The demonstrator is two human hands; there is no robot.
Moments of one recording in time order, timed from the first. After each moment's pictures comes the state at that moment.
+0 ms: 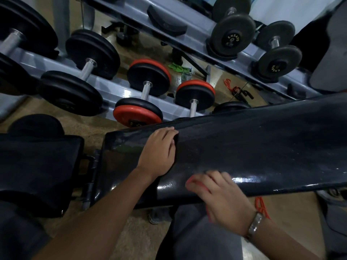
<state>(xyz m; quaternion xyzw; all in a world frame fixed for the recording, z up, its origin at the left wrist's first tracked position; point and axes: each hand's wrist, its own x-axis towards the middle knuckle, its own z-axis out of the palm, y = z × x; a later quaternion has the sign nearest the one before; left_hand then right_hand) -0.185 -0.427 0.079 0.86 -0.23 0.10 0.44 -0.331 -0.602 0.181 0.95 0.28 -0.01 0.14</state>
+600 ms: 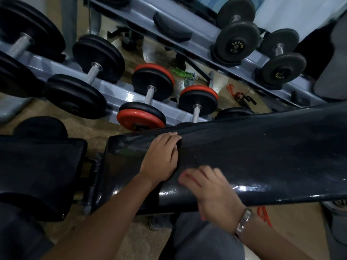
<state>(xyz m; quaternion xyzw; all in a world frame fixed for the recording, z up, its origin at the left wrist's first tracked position) -0.185 -0.427 0.076 0.86 -0.23 0.10 0.45 -0.305 -0.580 0.181 0.96 0.27 -0.02 0.10</state>
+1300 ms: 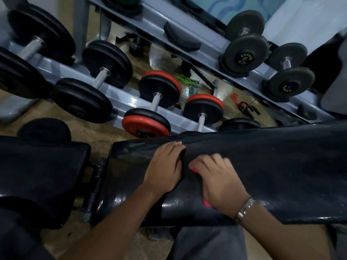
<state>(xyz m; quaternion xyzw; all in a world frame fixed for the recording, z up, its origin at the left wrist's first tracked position) -0.185 -0.425 0.074 0.85 -0.22 0.10 0.48 -0.247 -0.583 0.186 0.97 0.20 0.02 0.13</state>
